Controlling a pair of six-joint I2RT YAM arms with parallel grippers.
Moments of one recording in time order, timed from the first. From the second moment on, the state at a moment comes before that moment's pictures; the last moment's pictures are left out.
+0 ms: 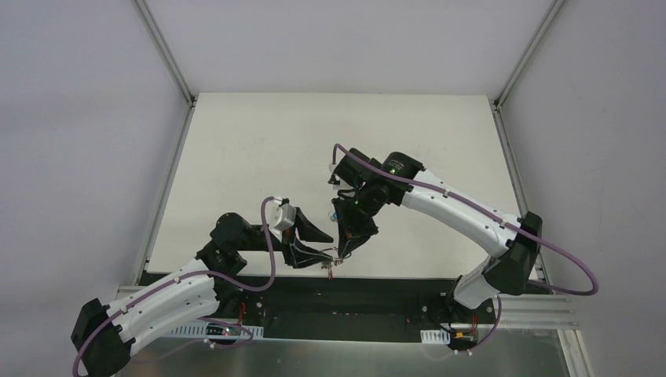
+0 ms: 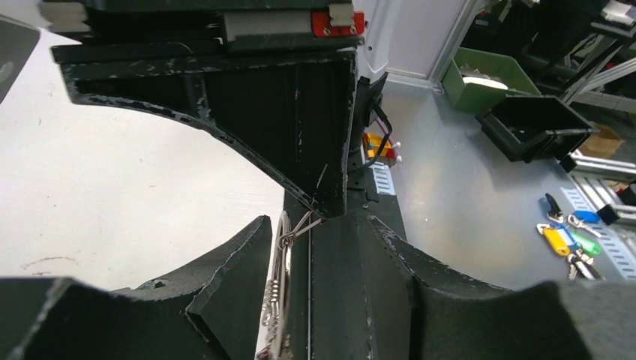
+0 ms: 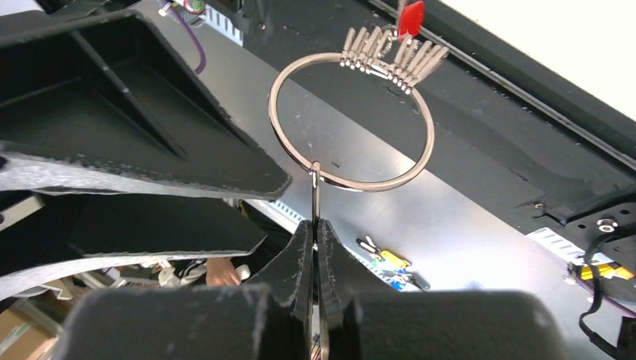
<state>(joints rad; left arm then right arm) -0.80 0.66 0.32 0.51 0.75 -0.34 1.01 1.55 1.57 -1.28 -0.44 0.74</state>
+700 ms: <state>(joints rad) -0.83 0.65 0.29 0.51 0.73 -0.20 1.01 1.63 1.66 -1.28 -0.62 0.77</state>
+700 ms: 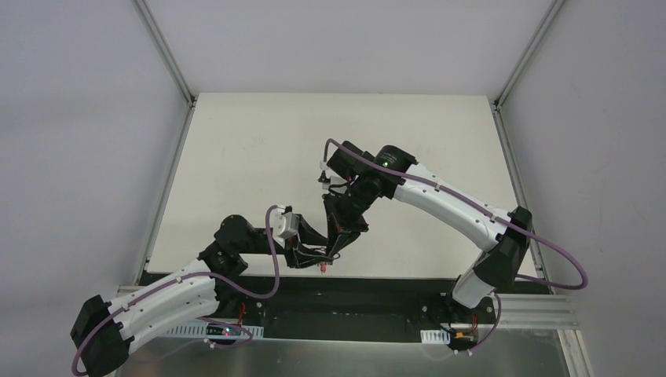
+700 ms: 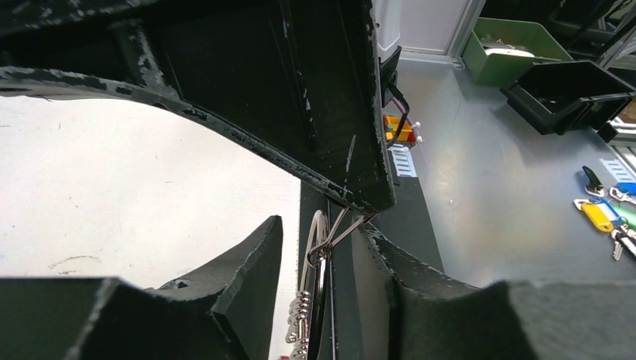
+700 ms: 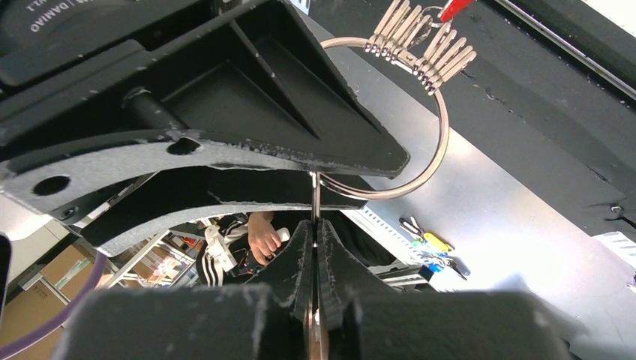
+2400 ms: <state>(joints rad) -0.84 0.44 0.30 0.30 0.28 -0.36 0.89 1.14 1.25 -0.81 -0.02 0.69</state>
